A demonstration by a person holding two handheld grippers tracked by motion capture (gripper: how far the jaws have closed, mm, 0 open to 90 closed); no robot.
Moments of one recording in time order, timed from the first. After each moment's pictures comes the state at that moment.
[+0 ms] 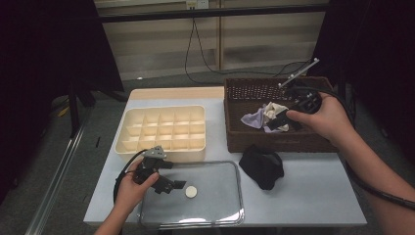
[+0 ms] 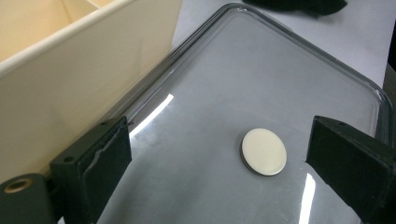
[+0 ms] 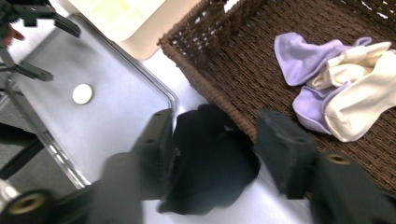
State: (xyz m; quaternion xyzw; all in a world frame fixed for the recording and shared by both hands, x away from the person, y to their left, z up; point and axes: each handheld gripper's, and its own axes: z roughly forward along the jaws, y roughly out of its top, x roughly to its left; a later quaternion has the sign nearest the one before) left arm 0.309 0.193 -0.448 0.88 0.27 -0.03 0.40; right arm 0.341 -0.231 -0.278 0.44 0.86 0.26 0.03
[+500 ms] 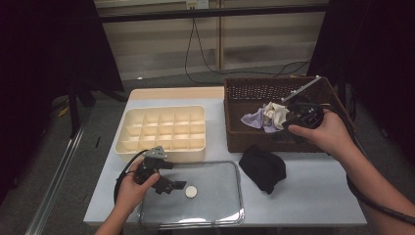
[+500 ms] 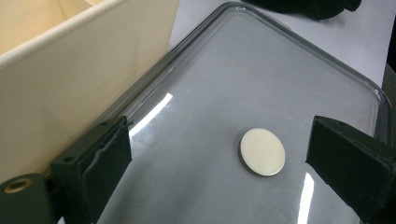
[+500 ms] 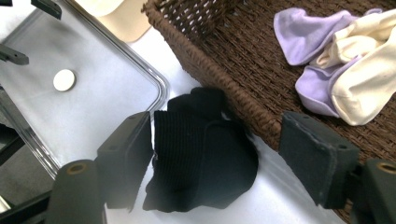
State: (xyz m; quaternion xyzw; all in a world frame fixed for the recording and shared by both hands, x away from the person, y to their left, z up) left arm 0.309 0.192 -0.449 0.88 0.27 -0.03 0.40; right arm 0.326 -0.240 -0.311 0.44 0.86 0.26 0.04
